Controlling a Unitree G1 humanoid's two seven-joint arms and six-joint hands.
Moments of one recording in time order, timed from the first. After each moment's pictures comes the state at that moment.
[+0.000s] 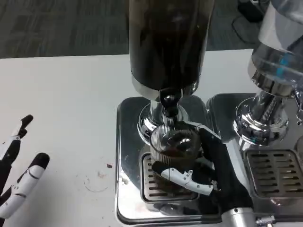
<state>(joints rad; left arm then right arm) 0.30 0.45 0.25 0.33 0.20 -0.75 -0.04 0.10 -0.01 0.25 0.32 -0.39 -0.46 -0.31</state>
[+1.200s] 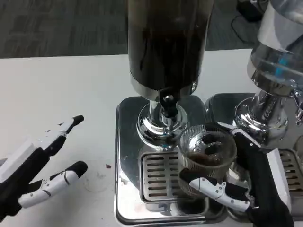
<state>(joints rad) 0.18 0.68 0.10 0.34 0.24 -0.79 -0.21 0.37 -0.05 0.18 -0.06 -0.38 -0.46 -0.24</state>
